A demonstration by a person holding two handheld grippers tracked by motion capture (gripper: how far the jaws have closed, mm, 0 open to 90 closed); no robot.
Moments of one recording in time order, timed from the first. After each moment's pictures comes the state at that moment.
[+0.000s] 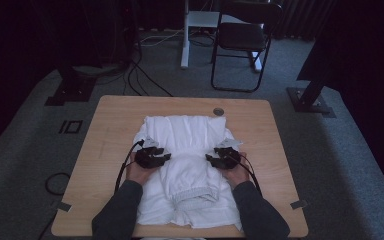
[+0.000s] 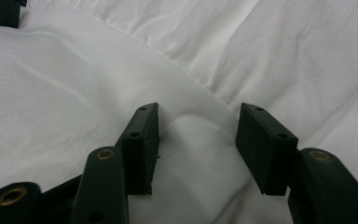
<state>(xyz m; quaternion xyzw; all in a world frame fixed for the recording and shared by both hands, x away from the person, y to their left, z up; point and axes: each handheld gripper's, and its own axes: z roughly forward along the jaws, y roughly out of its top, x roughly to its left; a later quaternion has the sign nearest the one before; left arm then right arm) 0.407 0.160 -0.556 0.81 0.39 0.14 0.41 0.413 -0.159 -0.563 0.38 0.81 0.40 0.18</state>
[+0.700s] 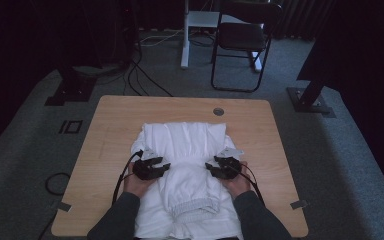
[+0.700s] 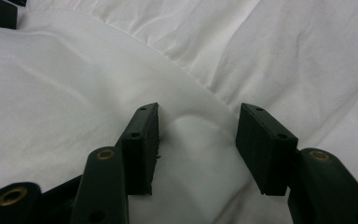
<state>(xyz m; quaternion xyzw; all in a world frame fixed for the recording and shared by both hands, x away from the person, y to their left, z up) 0.369 0.159 -0.557 0.81 0.39 0.16 0.41 0.380 -0.158 -0.565 0.38 0.81 0.40 0.18</state>
